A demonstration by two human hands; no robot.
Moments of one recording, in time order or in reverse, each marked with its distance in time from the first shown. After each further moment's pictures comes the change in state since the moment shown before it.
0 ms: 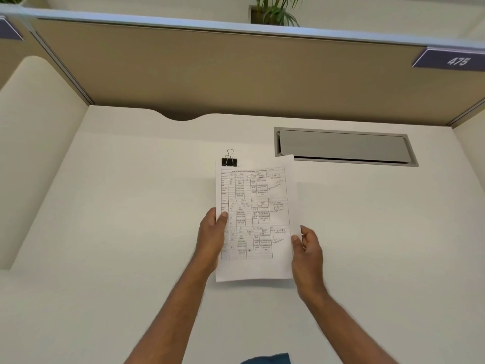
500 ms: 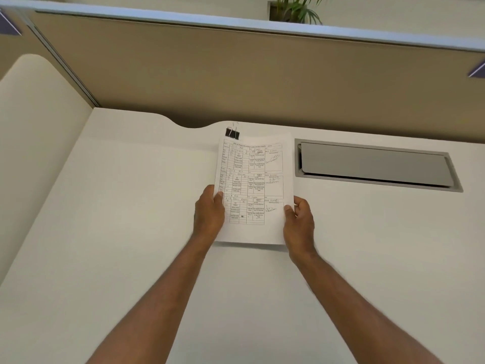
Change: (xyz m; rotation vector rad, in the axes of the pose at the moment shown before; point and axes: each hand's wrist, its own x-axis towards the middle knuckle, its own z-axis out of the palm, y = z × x) left_hand 0.126 0.042 -0.011 0.485 0.226 0.230; right_hand 0.117 -0.058 0.098 -0.059 -0.026 -0.096
